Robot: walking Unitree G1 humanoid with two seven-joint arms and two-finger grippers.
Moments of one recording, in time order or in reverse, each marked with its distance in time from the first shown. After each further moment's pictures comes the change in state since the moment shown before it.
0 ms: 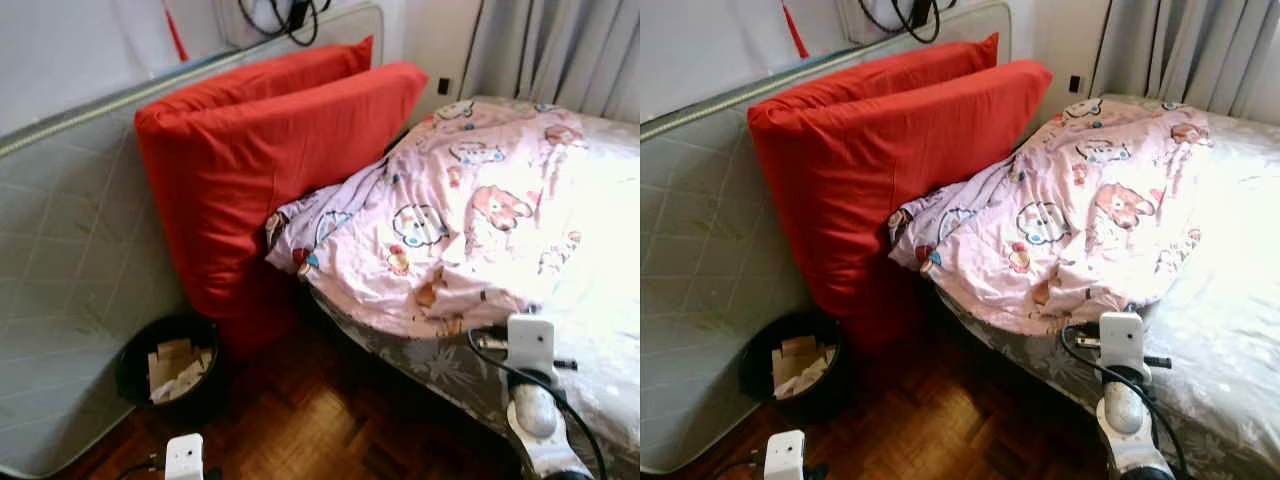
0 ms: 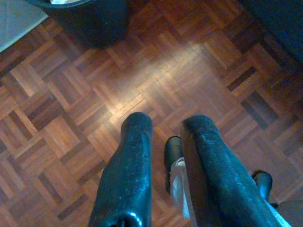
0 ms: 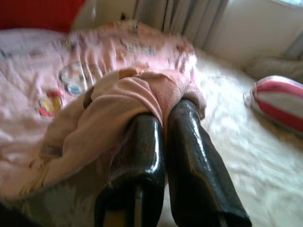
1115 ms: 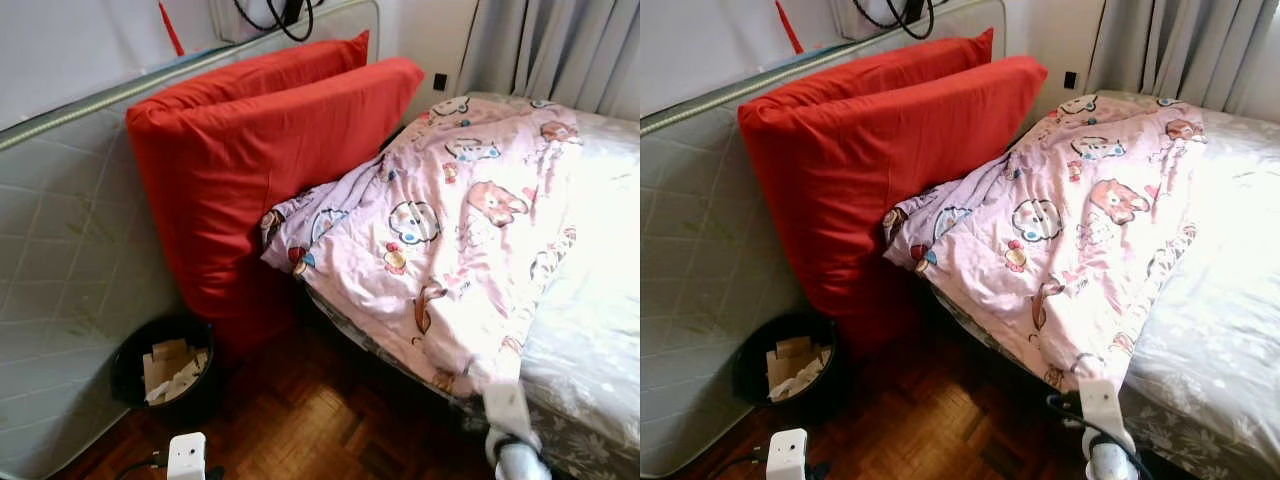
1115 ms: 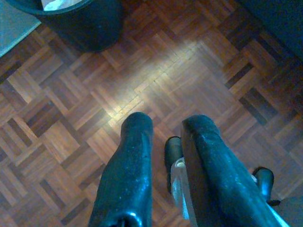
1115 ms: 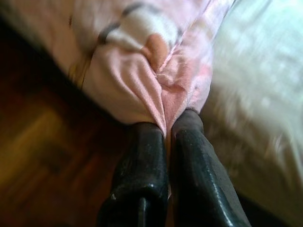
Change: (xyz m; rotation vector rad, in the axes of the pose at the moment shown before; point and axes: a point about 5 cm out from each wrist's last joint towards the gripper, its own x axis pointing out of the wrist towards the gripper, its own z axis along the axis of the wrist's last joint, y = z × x) left arm 0.000 -0.001 0.001 0.027 -0.003 -0.009; right arm -0.058 0.018 -0.084 -0.123 0.551 0.171
